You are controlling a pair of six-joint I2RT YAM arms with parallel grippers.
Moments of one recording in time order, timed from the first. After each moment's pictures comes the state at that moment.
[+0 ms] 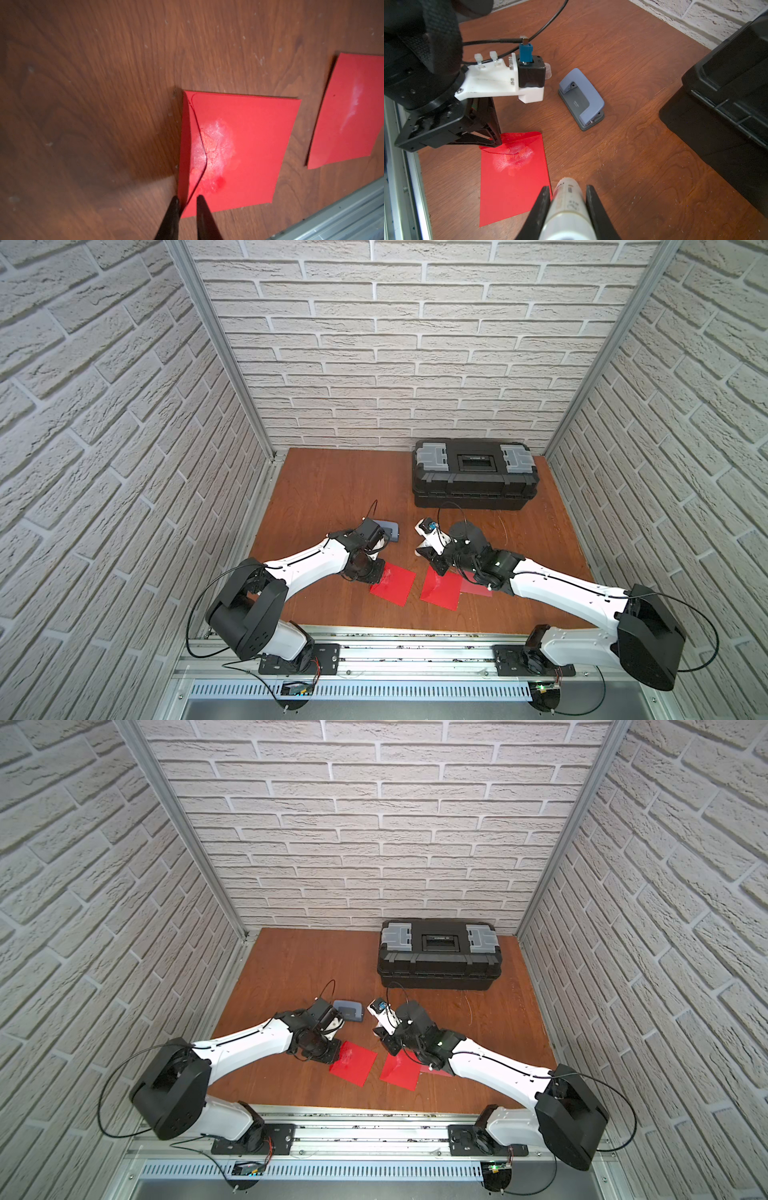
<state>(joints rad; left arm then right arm) -0.66 1.46 0.82 -0.68 0.17 -0.34 0.74 1.26 0.73 -0.09 -0.05 -0.07</state>
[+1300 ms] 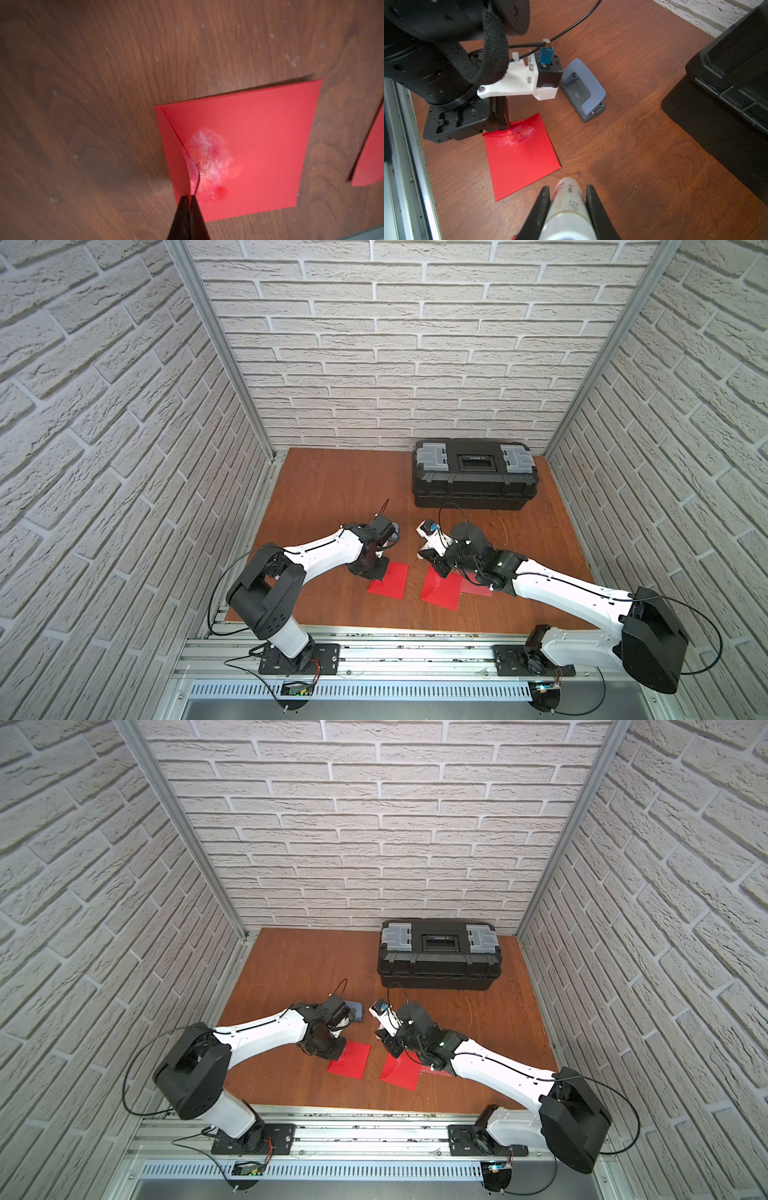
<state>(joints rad) -0.70 1.59 0.94 -0.78 0.04 -0.31 0.74 1.25 0.73 -0.15 -0.05 -0.07</state>
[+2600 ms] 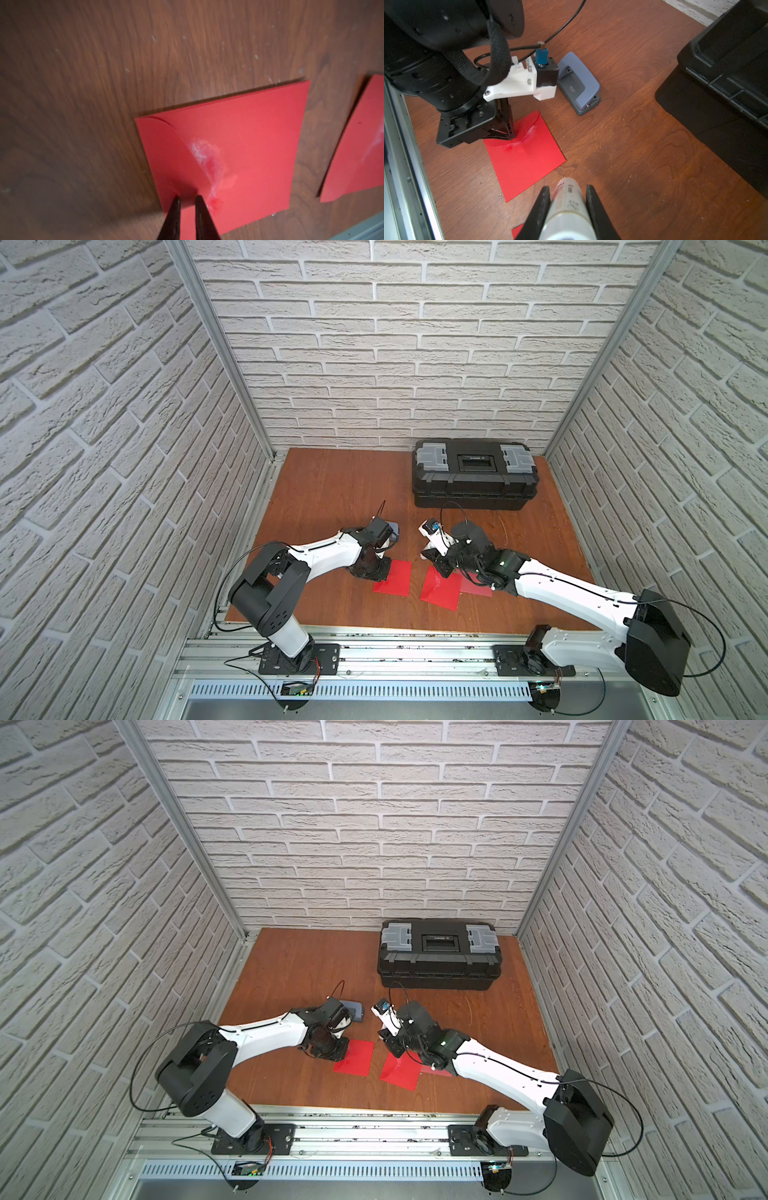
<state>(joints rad) -0.70 1.62 0.88 -0.64 0.13 -0.38 0.74 1.22 0.75 -0.22 0.00 -0.07</state>
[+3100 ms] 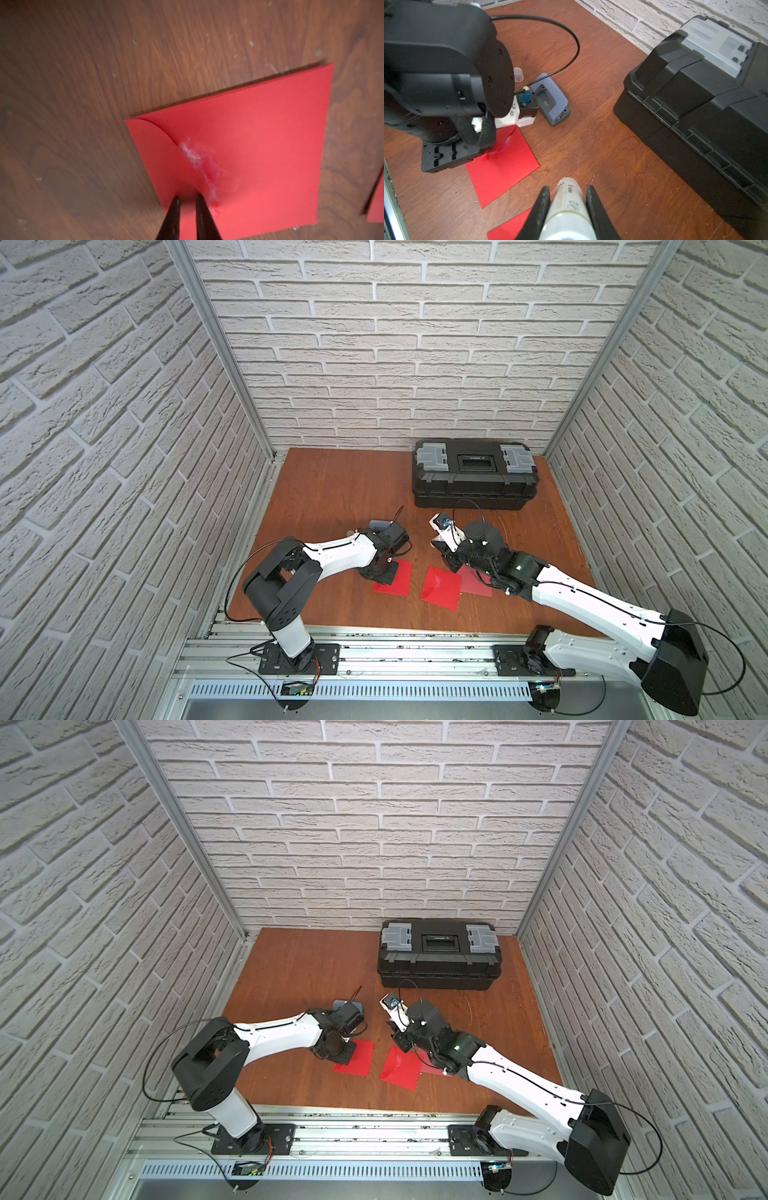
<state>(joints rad) -0.82 1.70 0.96 -0.74 -0.05 -0.40 0.73 1.10 0.75 -0.25 0.12 -0.13</state>
